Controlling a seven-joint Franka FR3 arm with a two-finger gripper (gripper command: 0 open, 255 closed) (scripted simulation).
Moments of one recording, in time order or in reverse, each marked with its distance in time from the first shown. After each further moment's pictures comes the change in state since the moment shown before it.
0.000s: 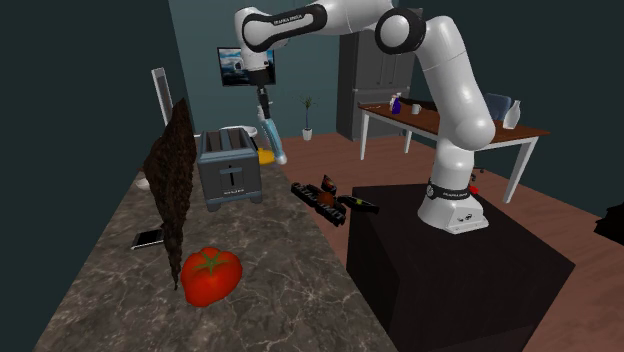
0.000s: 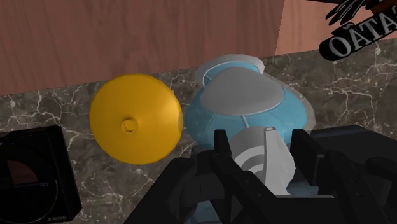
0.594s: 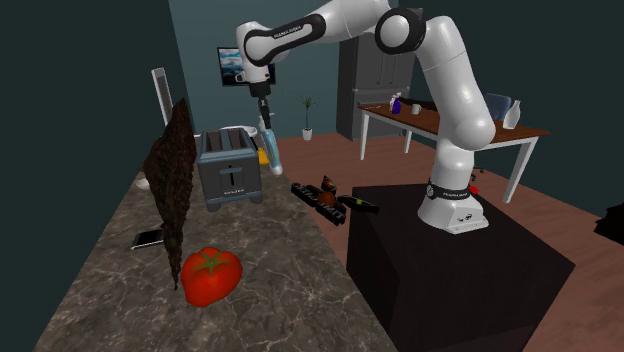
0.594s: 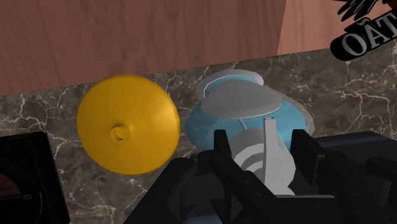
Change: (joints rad) arm 0.002 0.001 0.001 -0.098 -0.001 0.099 0.007
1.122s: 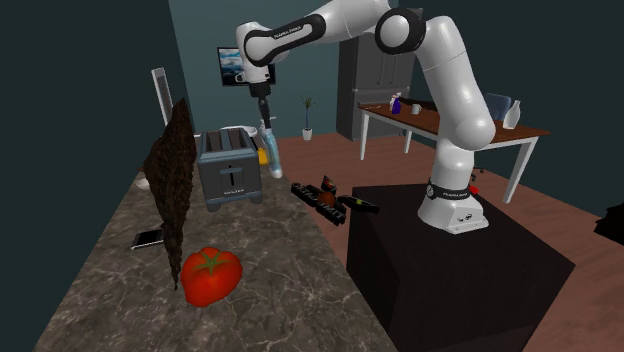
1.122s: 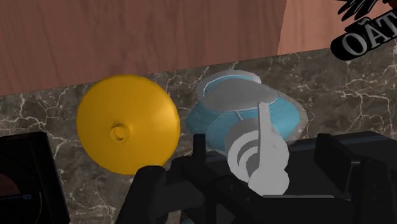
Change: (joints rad) arm 0.000 0.000 0.000 -0.002 0.000 0.003 0.000
